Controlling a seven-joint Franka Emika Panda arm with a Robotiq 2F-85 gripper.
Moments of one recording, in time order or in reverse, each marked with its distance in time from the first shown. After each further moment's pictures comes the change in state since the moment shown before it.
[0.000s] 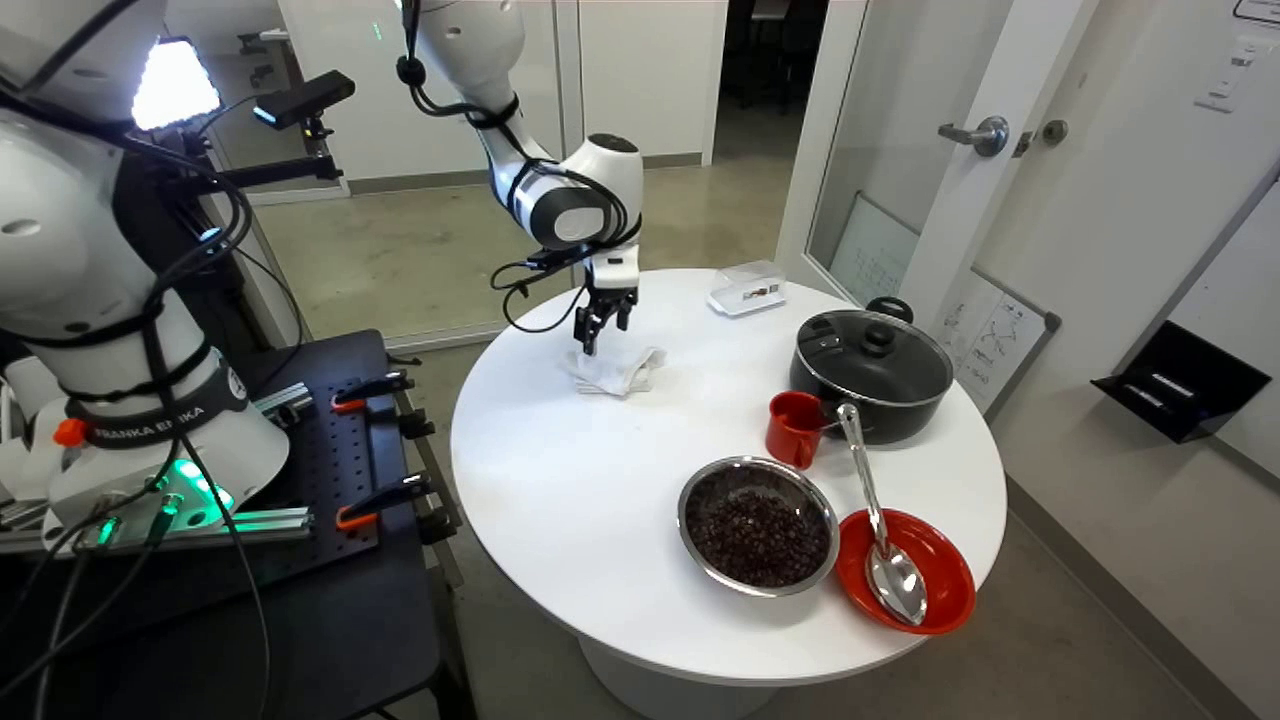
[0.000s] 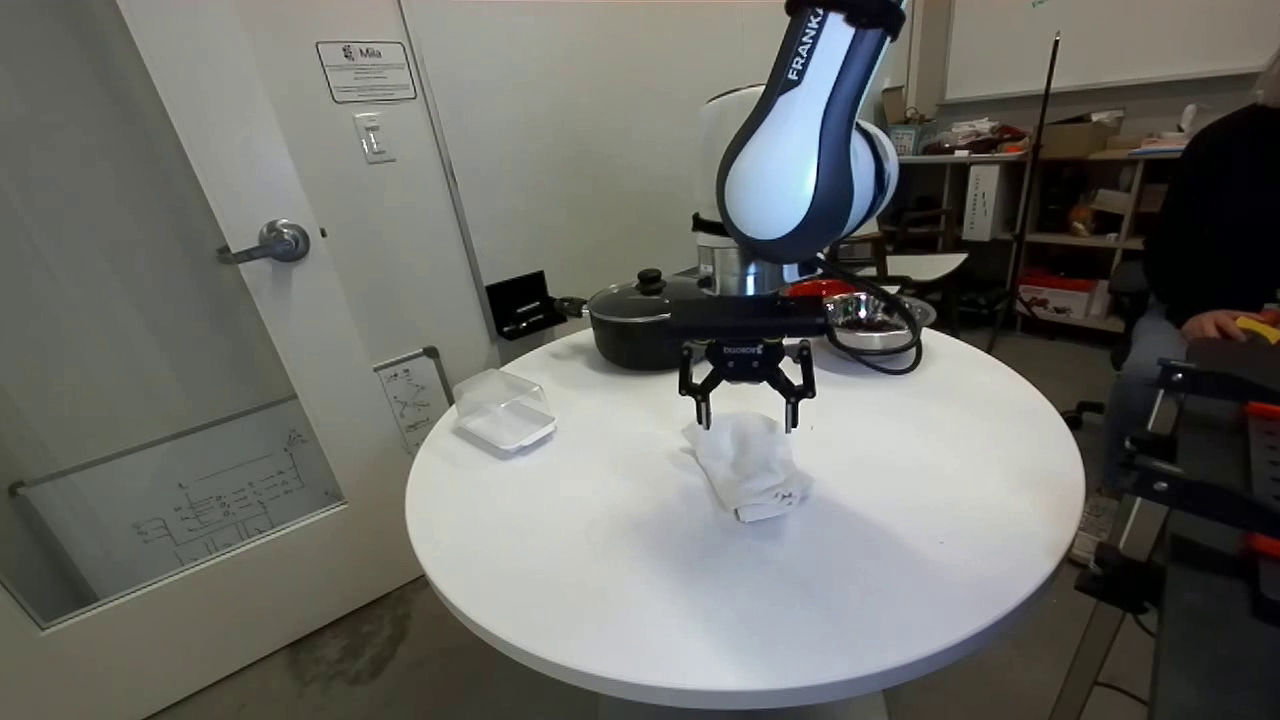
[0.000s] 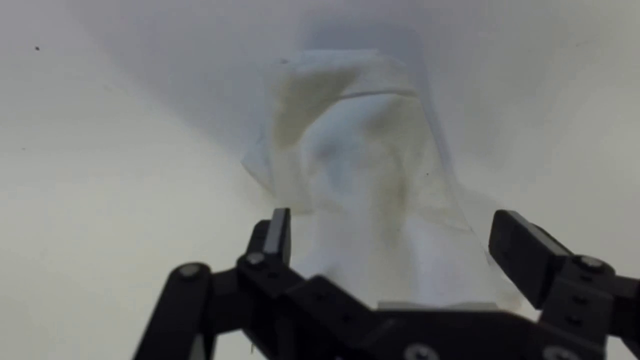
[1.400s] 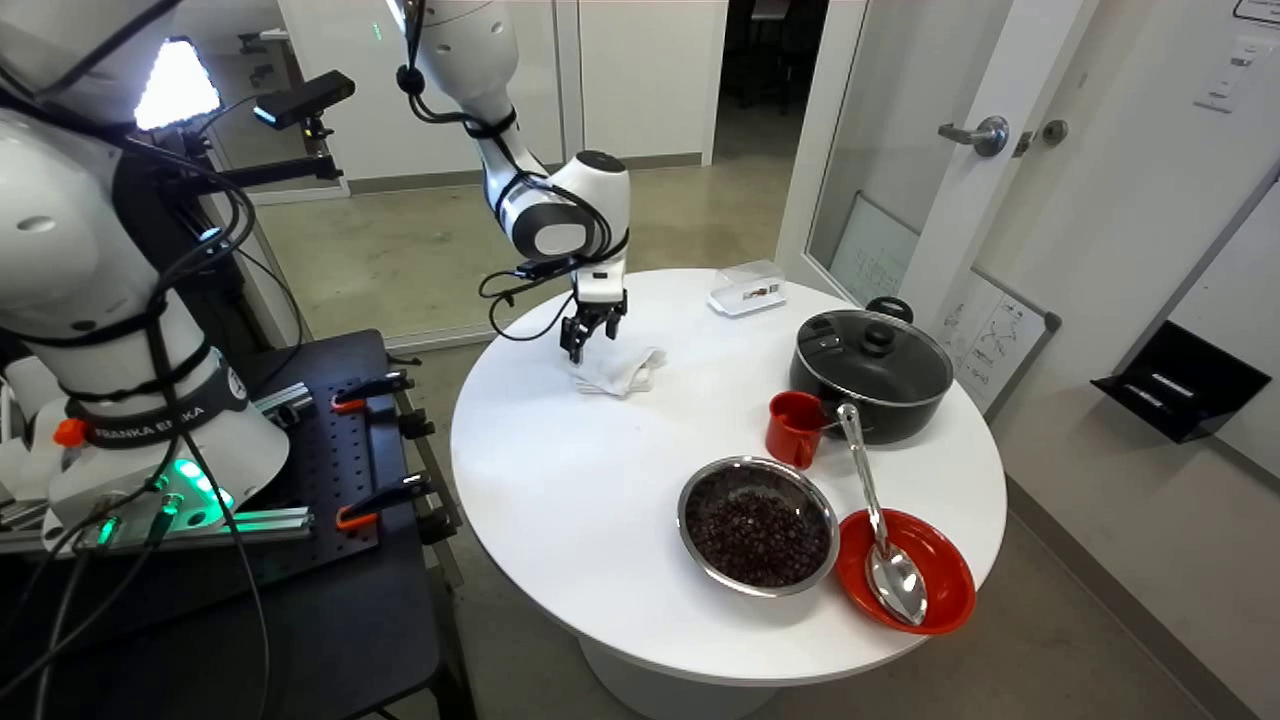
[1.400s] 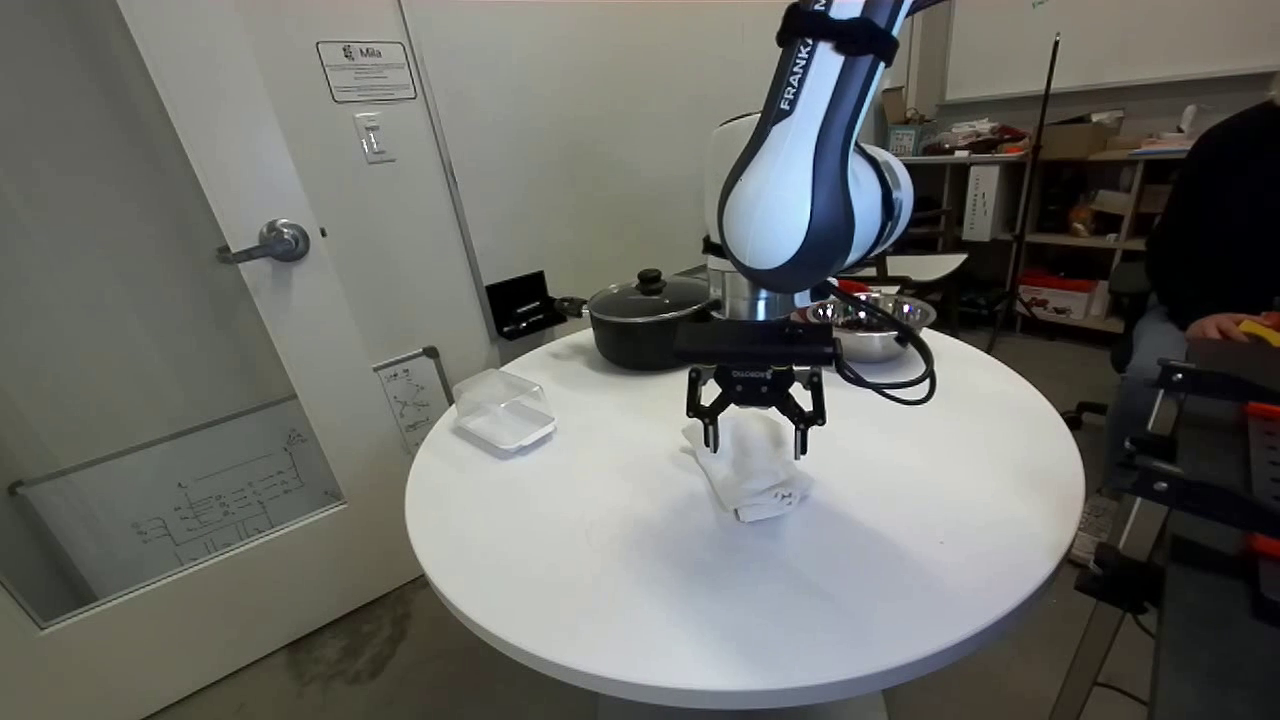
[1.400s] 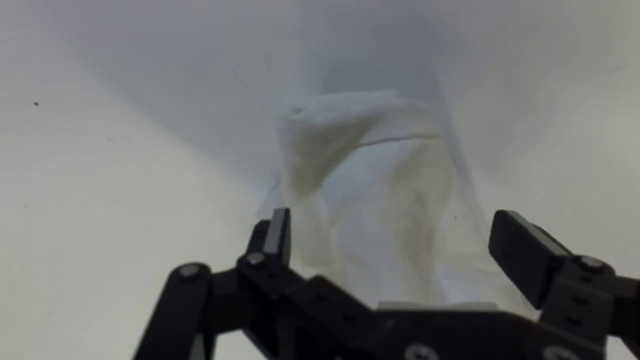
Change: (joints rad) arm 0.065 0.029 -0.027 -0.030 0.130 0.053 -0.037
